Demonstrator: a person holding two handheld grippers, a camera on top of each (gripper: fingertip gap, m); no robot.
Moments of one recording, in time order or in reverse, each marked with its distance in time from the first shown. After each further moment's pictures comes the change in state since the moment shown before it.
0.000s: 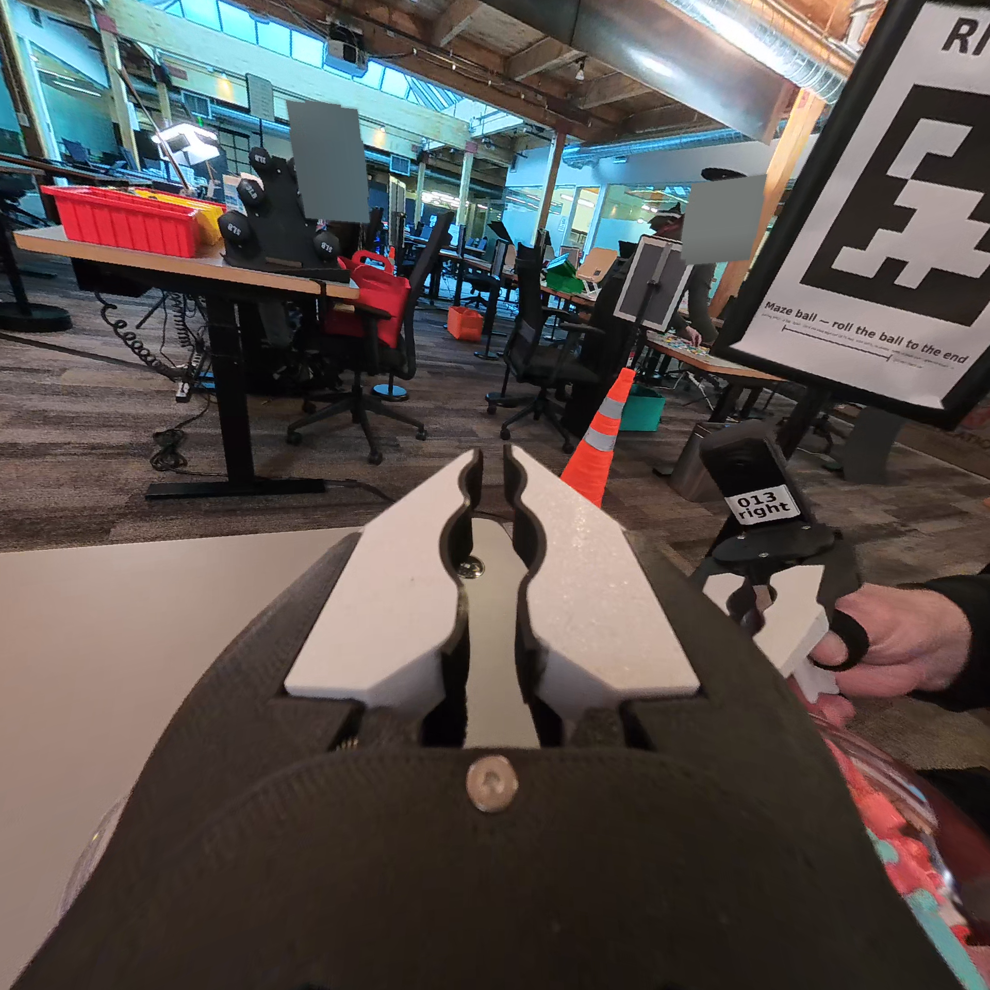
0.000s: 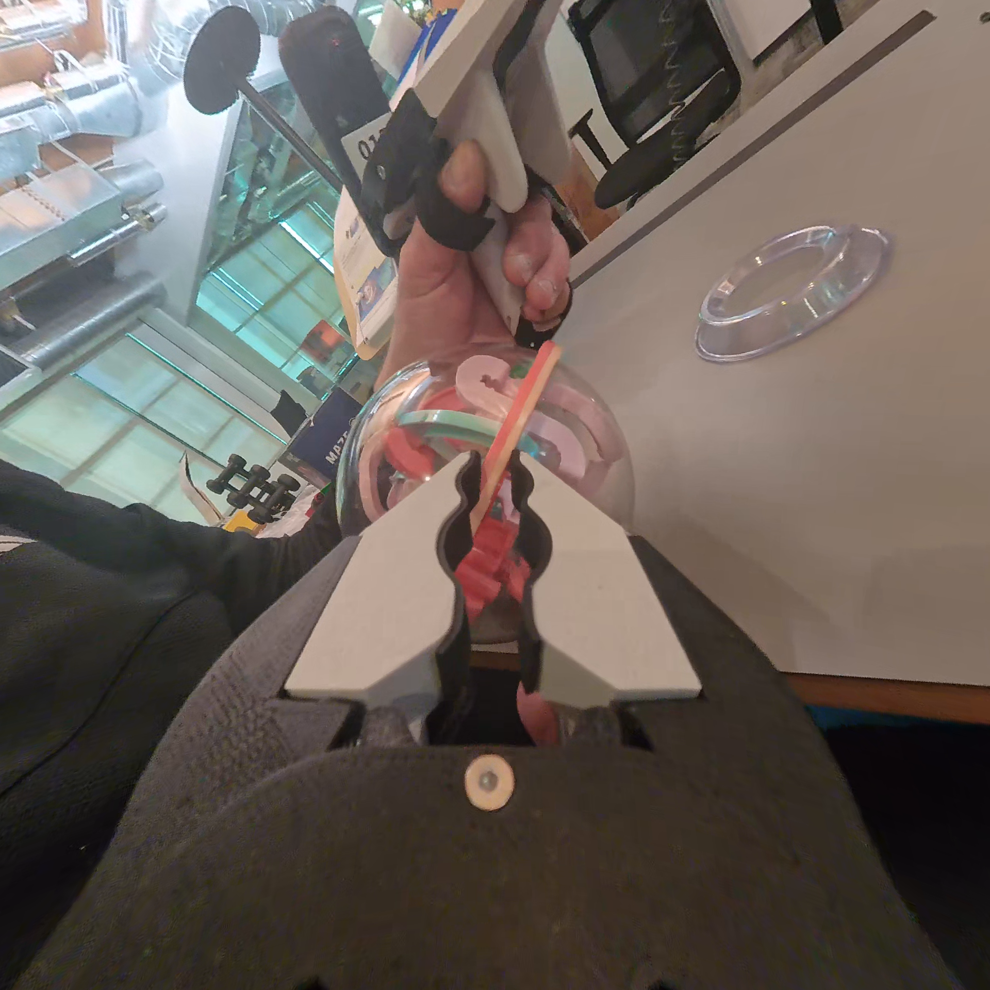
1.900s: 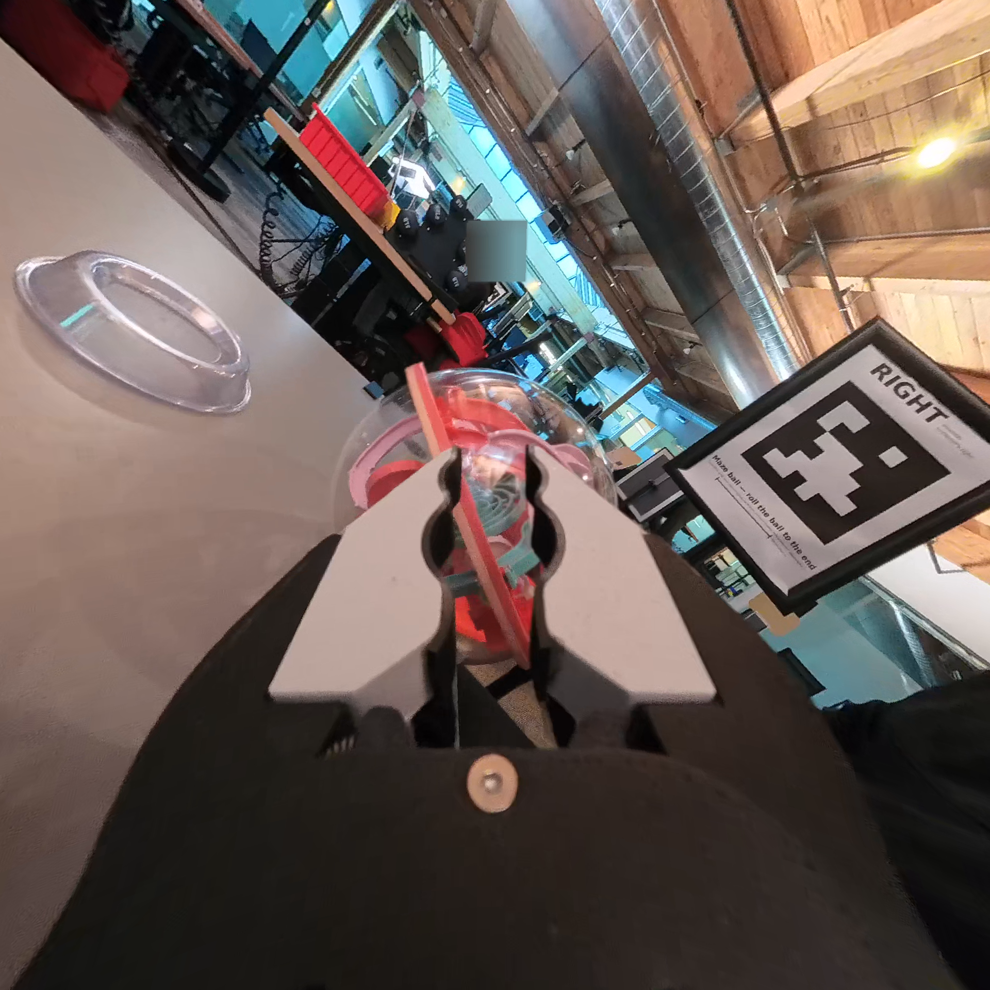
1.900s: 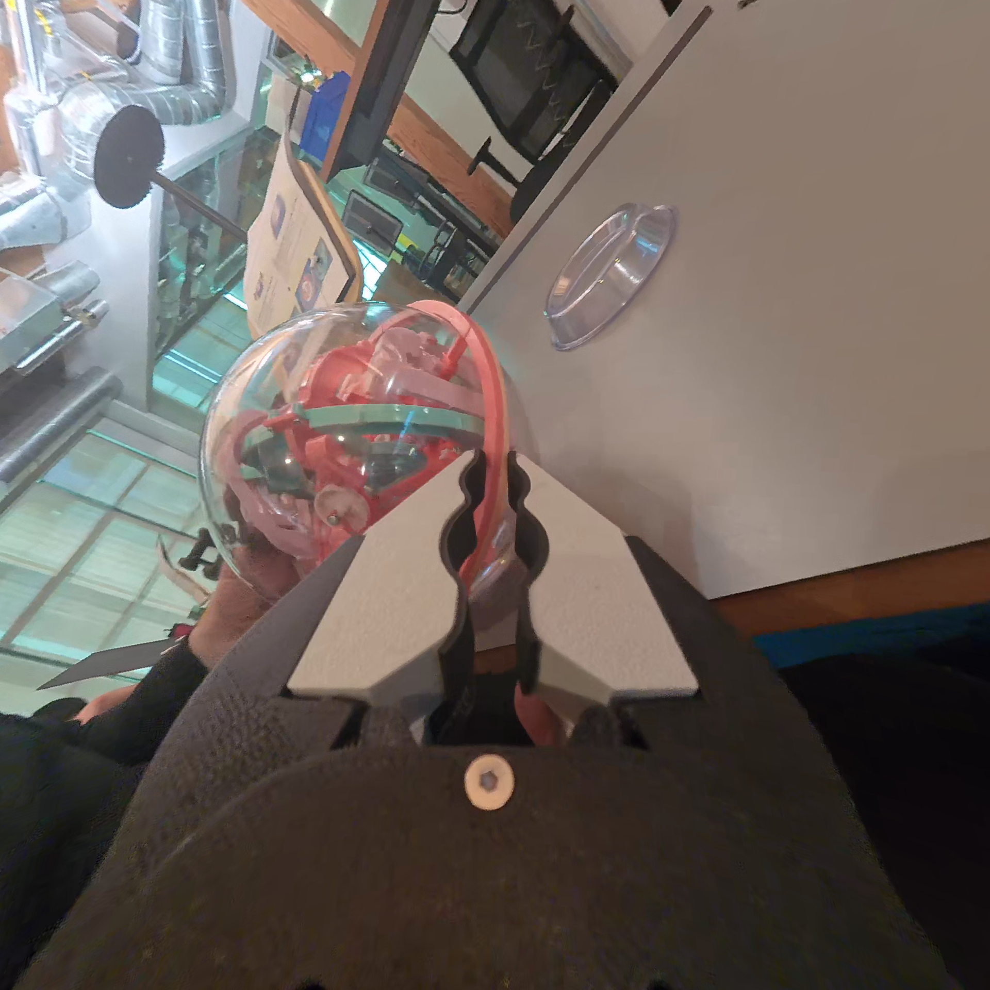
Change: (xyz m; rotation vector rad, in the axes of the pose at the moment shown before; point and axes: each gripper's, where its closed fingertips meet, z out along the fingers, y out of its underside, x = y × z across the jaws) left arm 0.066 0.091 -0.131 0.280 -0.278 -0.608; right arm 0.083 -0.001 -0.013 0.050 0.131 0.154
